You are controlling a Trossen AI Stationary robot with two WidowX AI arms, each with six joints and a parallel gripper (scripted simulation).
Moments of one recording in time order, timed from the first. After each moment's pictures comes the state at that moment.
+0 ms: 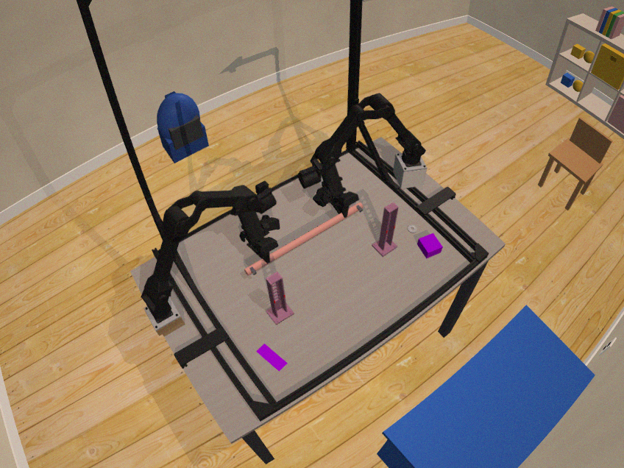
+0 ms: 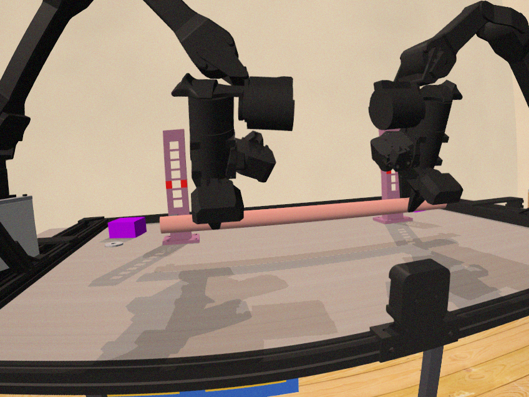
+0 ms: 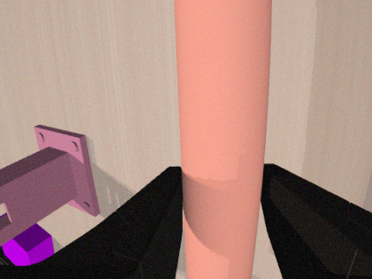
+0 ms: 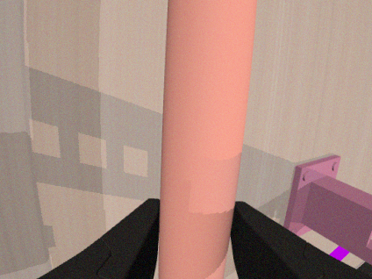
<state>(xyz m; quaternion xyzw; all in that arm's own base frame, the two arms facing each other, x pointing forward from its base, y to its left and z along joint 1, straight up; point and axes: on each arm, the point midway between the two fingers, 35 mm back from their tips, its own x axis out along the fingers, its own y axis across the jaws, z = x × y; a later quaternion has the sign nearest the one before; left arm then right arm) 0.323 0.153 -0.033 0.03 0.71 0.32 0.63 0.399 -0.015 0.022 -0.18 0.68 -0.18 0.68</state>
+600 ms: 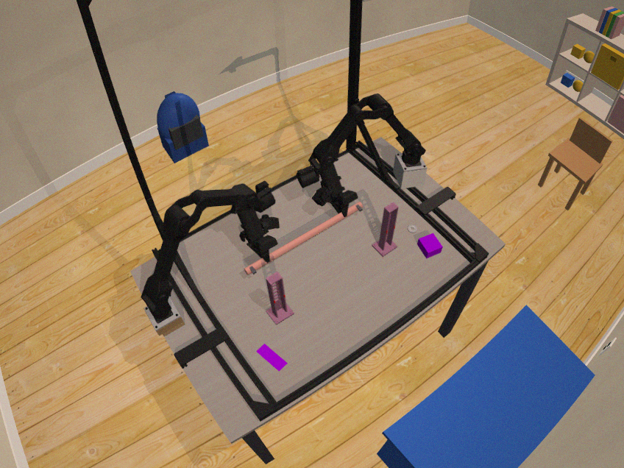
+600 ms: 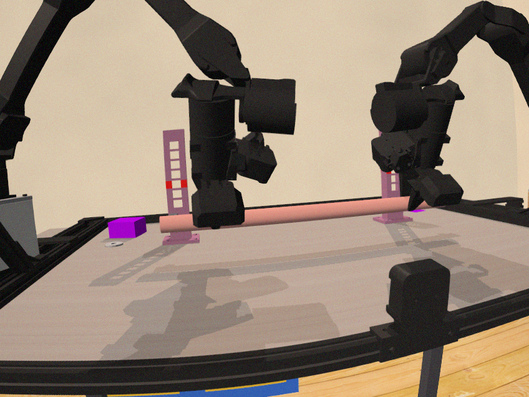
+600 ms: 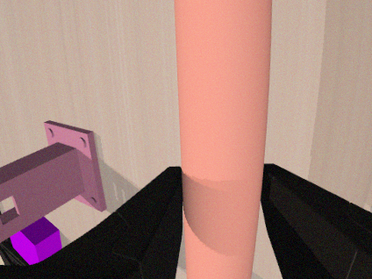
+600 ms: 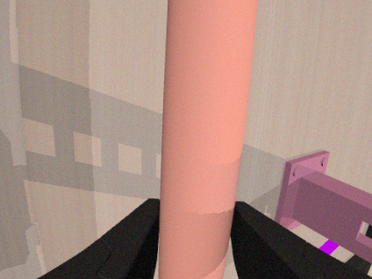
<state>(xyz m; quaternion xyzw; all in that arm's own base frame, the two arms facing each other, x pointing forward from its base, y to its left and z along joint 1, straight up) 0.324 0.151 -0.033 0.05 0.71 0.33 0.62 0.399 -0.013 0.024 -0.19 0.68 -0.20 0.68</state>
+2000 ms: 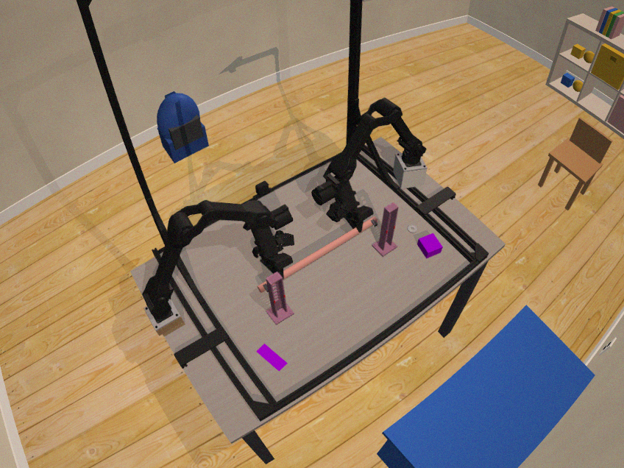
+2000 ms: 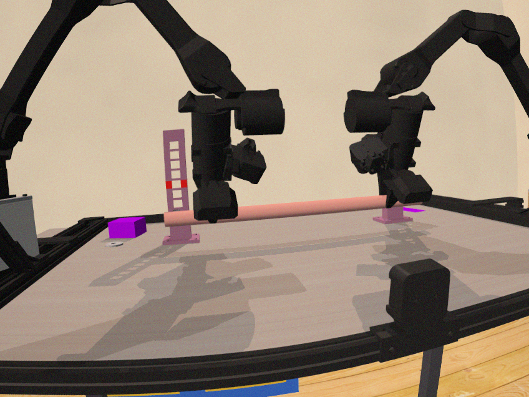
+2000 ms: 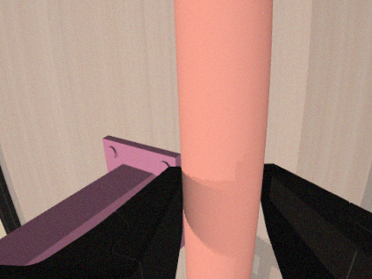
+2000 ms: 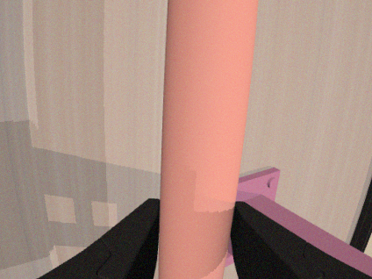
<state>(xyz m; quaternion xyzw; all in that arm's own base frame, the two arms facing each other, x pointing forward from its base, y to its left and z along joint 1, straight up) 0.290 0.225 -0.037 0.04 0.71 0.33 0.62 0.400 -0.094 0.020 -0.19 0.69 -0.20 0.67</state>
